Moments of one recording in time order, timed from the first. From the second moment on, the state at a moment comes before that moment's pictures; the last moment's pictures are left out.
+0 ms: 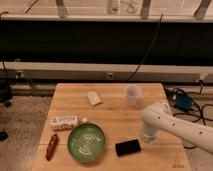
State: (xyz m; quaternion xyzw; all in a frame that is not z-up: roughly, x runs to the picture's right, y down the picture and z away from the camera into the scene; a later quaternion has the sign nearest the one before) arm 0.191 0.302 0.763 -0.40 -0.08 -0.09 0.91
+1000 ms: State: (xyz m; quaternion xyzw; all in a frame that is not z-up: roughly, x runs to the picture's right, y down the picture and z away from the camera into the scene) arm 0.146 0.310 0.756 -0.40 -0.13 -0.13 0.90
